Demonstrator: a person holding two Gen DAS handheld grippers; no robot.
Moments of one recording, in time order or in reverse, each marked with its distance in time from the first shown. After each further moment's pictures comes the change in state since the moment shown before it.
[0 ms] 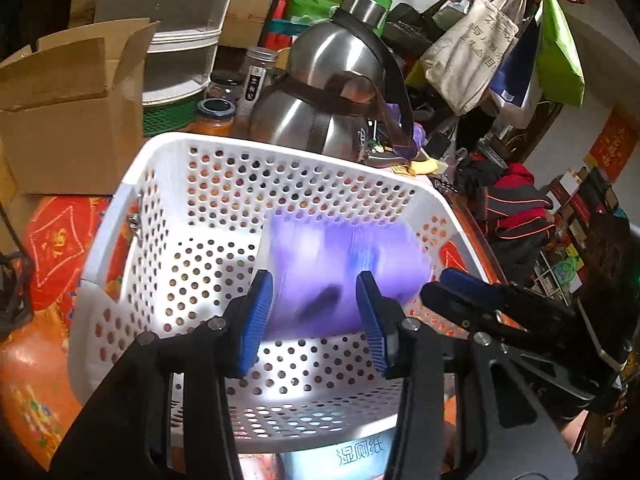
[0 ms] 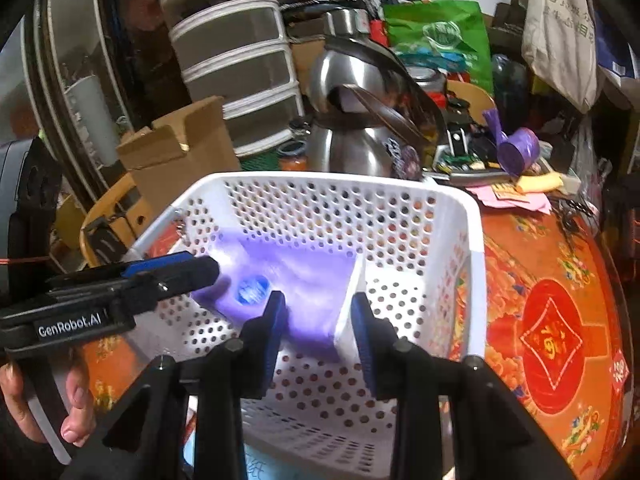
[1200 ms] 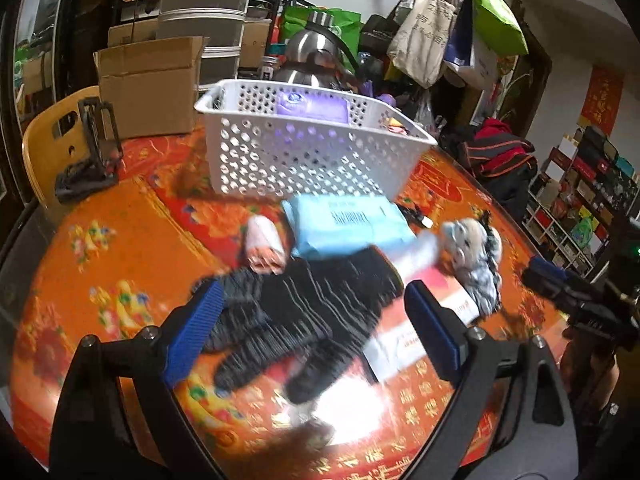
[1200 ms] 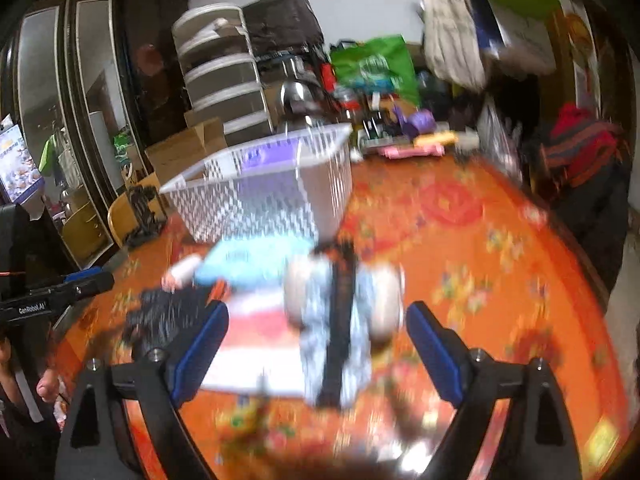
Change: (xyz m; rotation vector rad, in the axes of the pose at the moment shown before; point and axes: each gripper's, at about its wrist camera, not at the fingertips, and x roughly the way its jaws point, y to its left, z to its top) left arm -0.173 -0.026 -0.260 0.137 -0.121 0.081; right arm -0.184 -0.018 -0.245 0.107 -0.194 -0.063
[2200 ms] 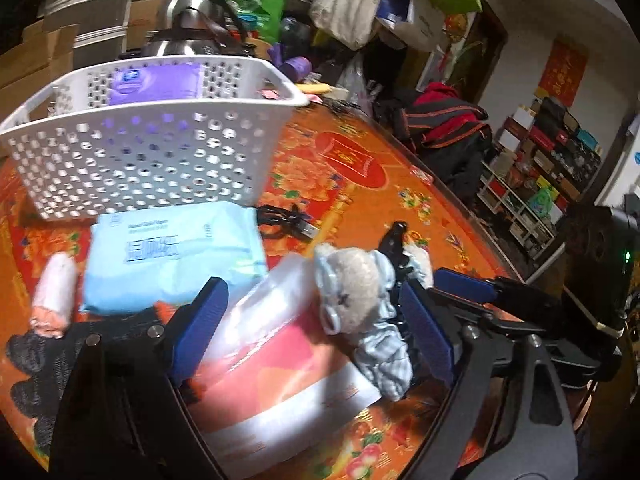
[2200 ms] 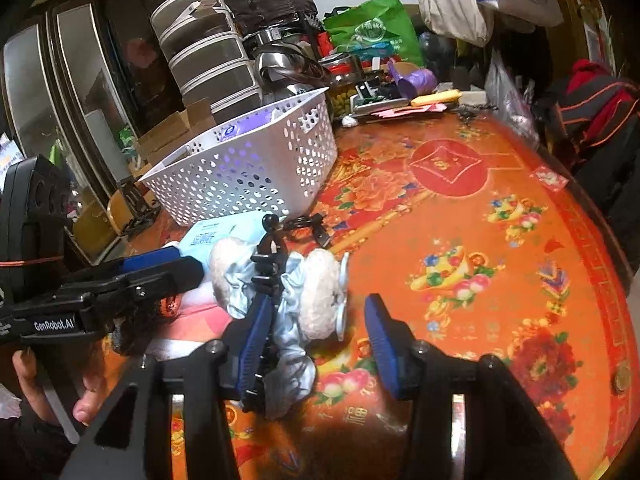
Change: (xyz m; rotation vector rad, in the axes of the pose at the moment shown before) left arm 0.130 -0.146 0.041 0.080 0.120 -0.207; right arm 0.045 -0.061 0.014 0.050 0.105 0.104
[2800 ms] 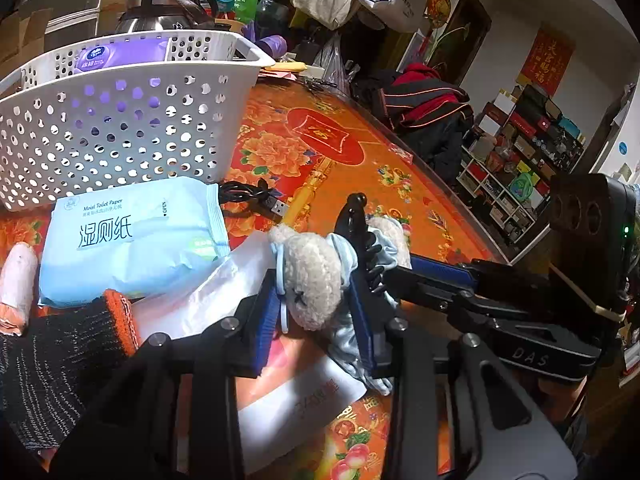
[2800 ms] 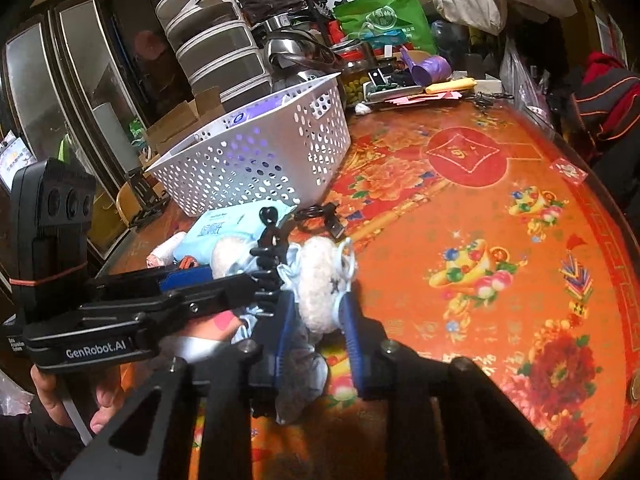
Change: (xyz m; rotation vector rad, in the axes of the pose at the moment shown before) left arm 0.024 -0.002 -0.010 0.010 0.053 -0.080; right arm 0.011 0.002 0.001 -0.009 0.039 0.032
